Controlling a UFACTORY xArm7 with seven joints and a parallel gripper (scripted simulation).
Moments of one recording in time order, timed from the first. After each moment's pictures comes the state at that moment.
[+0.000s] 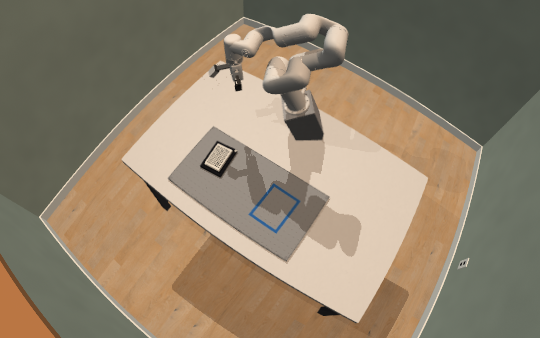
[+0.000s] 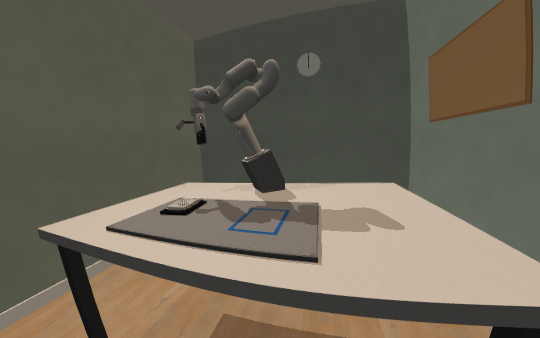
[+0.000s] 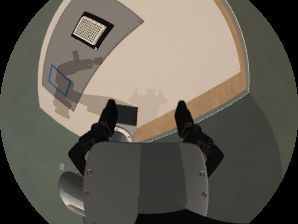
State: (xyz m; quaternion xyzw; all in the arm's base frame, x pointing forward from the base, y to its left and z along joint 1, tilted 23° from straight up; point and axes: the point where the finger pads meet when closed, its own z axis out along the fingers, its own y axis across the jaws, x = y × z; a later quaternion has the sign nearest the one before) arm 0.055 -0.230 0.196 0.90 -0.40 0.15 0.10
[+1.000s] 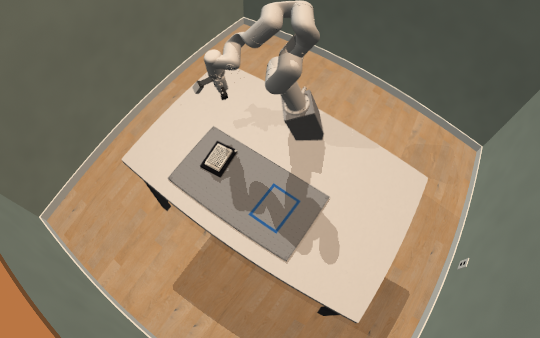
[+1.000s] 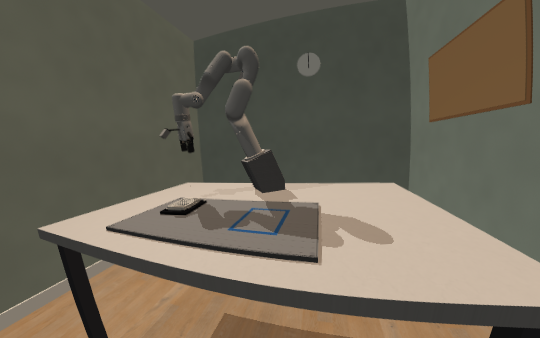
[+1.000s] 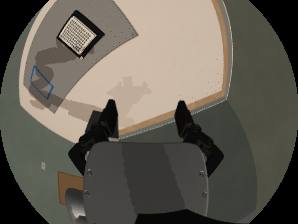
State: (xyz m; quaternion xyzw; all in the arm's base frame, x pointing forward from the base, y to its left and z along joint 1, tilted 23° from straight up) arm 0.112 -0.295 0.190 0.93 -0.31 0.08 0.17
